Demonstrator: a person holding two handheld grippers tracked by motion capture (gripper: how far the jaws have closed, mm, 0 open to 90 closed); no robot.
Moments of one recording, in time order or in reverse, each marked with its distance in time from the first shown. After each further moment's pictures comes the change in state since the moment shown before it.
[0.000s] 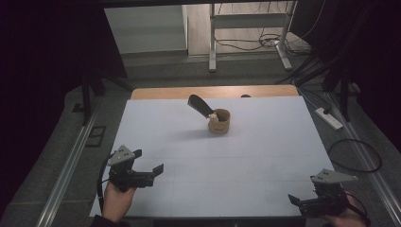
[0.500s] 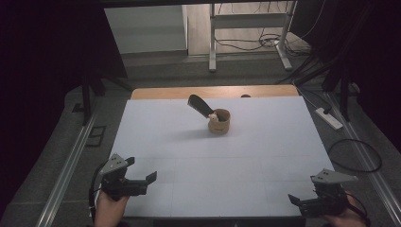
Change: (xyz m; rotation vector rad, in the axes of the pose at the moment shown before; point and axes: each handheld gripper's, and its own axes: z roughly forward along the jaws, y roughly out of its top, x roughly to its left) left arm 0.002 -0.020 -0.018 0.029 0.035 -0.017; right arm 0.000 0.000 0.000 0.000 -0.004 0.000
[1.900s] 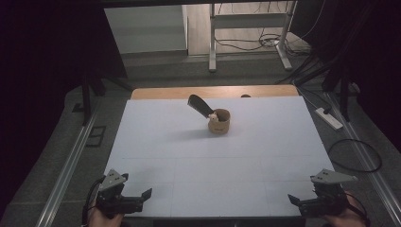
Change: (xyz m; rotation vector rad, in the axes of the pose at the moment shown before) left arm -0.013 -0.030 -0.014 0.134 0.071 0.000; right arm 0.001 0.000 0.000 0.003 -0.004 -0.004
